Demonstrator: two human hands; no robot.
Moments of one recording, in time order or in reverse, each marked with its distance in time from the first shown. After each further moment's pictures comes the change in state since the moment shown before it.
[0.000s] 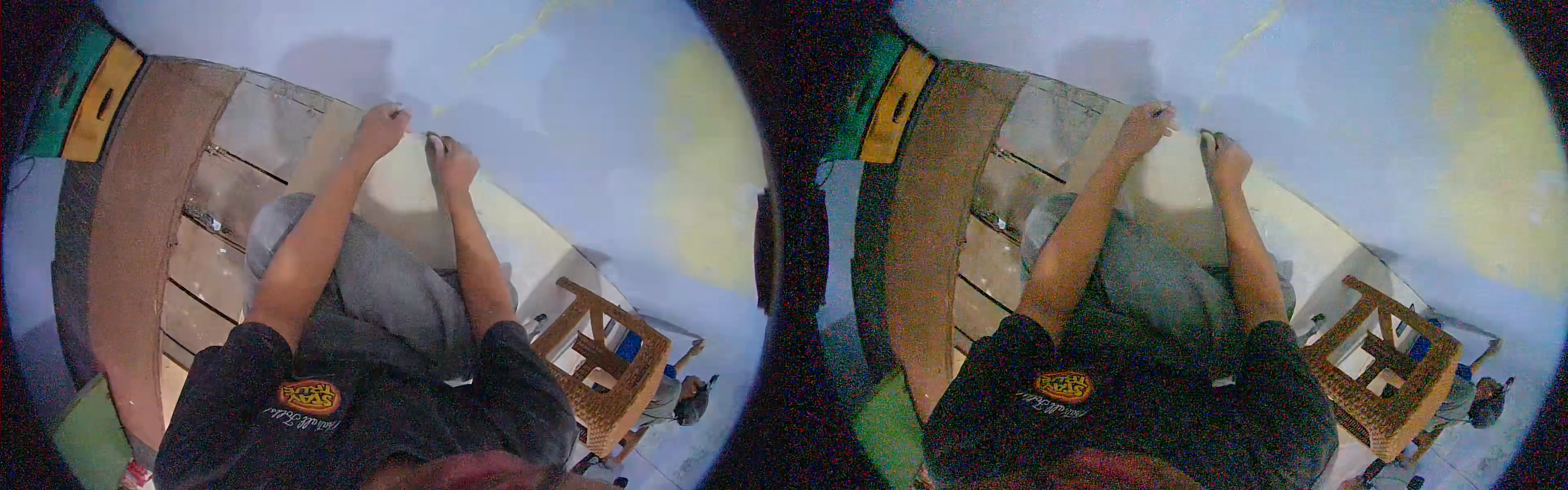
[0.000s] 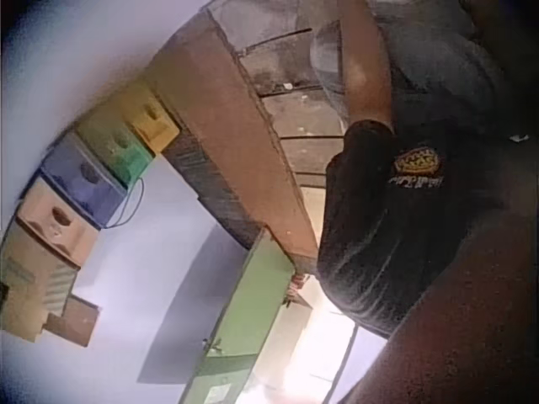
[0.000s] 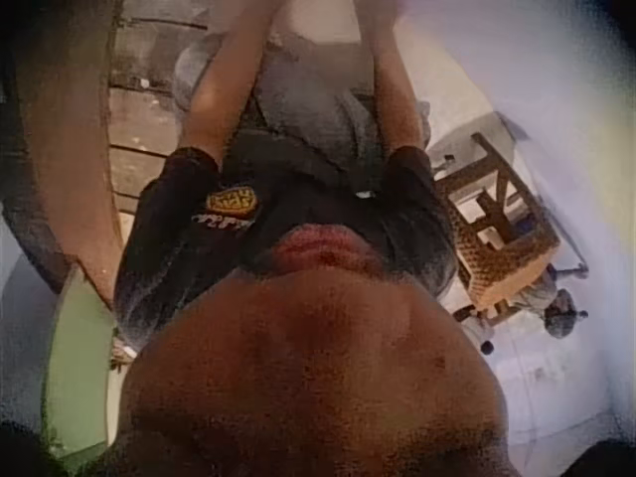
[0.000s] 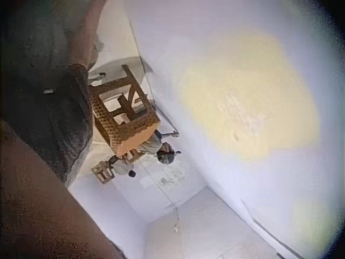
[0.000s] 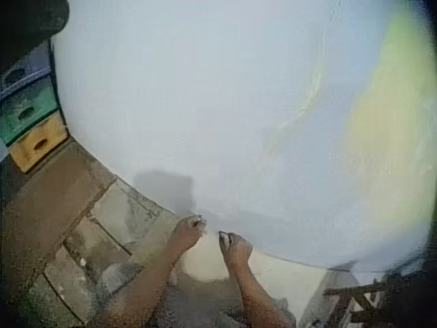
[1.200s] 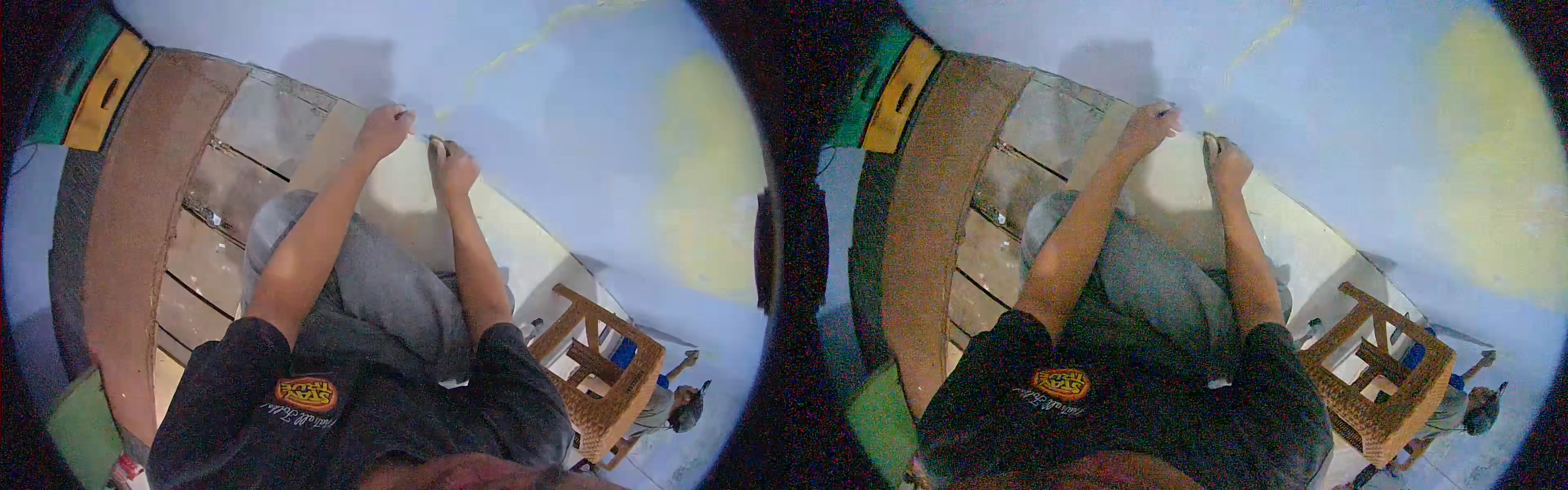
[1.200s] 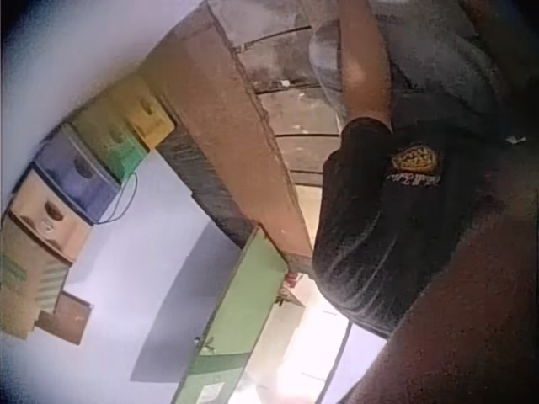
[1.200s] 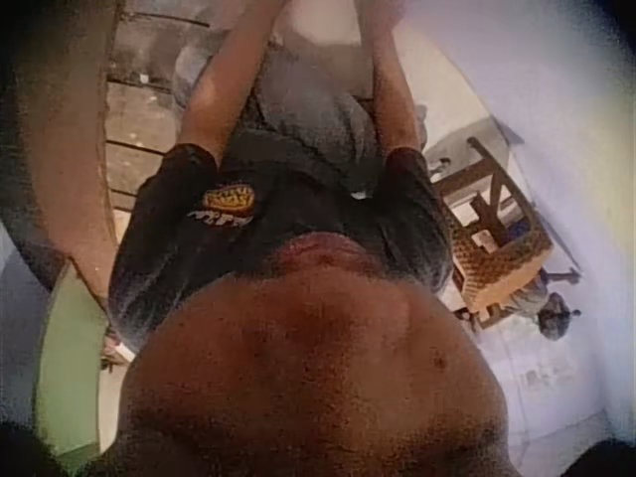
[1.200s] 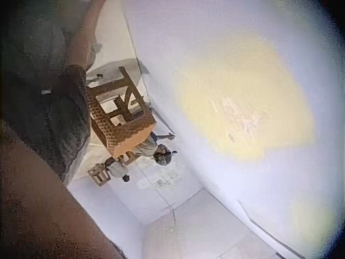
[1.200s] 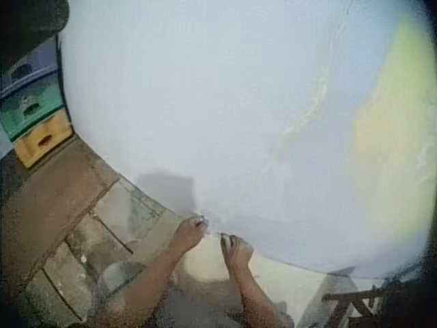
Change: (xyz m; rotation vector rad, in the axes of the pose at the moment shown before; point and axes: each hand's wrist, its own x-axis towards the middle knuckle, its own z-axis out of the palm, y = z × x) left_hand 0.000 0.003 0.004 -0.022 -0.015 -0.136; right_hand -0.004 0.004 0.000 0.035 -0.059 0.068
